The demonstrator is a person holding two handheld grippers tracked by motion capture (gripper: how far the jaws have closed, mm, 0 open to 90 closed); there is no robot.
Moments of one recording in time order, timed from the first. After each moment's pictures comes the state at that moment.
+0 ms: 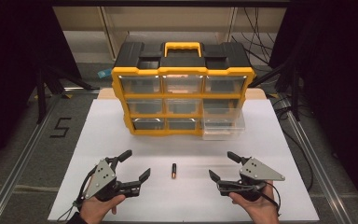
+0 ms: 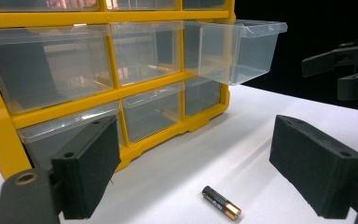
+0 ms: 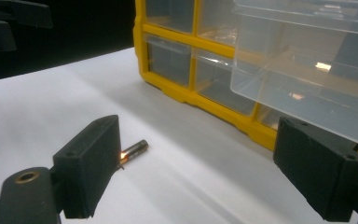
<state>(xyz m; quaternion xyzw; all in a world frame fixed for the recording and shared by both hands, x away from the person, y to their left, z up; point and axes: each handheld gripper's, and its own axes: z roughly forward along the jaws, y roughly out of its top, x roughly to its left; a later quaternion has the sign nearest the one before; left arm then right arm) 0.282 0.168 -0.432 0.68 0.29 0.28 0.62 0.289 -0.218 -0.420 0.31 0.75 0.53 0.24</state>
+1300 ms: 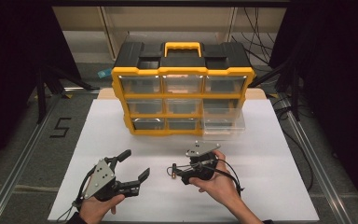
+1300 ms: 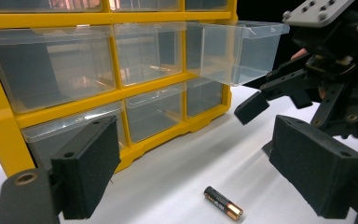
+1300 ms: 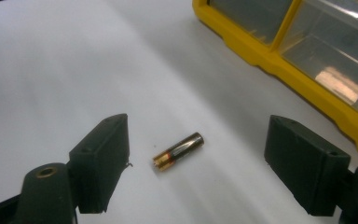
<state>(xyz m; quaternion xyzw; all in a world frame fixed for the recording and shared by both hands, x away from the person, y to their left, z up) 0.283 0.169 -0.432 0.68 0.29 0.28 0.62 0.345 -0.115 -0.422 0.28 0.87 0.39 0.14</state>
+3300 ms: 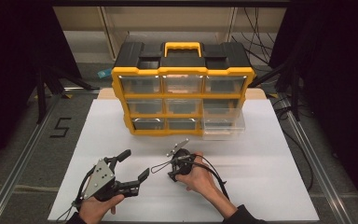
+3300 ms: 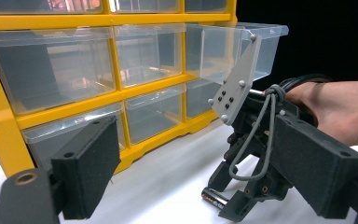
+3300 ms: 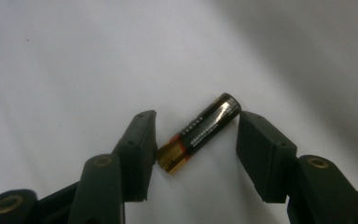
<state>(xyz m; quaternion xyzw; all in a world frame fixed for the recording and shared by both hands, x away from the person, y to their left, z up) 0.282 0.170 -0.432 0.68 0.29 0.28 0.62 0.383 -0.068 -0.473 0.30 0.92 0.25 0.06</state>
